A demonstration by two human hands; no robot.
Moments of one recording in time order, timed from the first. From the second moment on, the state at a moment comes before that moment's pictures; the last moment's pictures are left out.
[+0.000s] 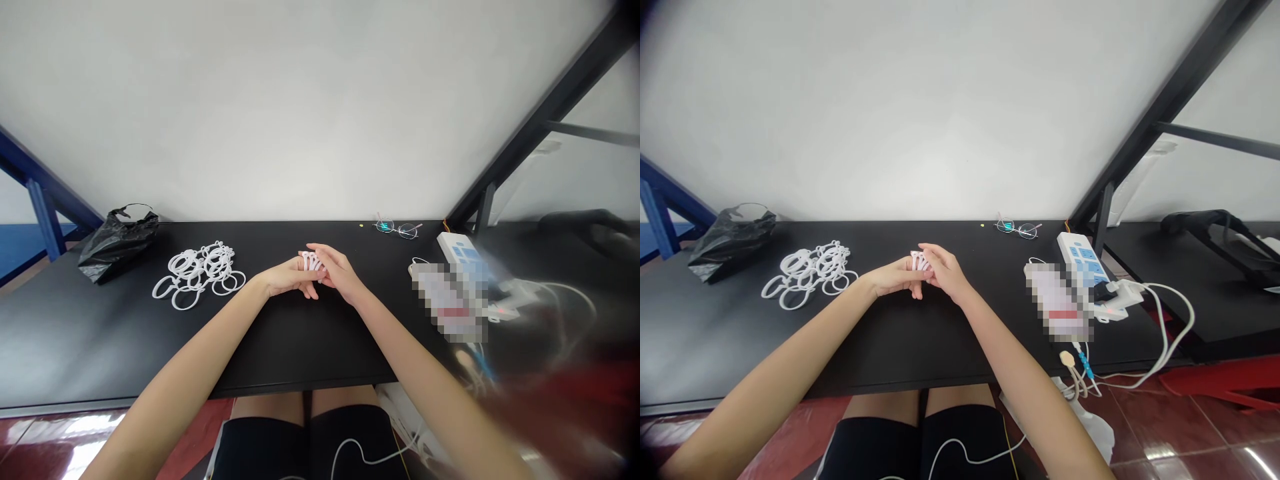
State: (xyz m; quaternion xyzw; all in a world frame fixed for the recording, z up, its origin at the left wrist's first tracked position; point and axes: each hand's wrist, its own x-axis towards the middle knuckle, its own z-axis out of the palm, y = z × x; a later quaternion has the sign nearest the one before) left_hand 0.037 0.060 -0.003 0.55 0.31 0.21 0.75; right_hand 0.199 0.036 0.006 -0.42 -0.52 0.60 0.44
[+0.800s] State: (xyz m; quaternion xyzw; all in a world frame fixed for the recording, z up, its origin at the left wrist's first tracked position) left_hand 0.029 0.070 -0.009 0.47 0.24 0.30 0.79; right_hand 0.207 0.045 0.005 -0.30 -0.42 0.76 0.41
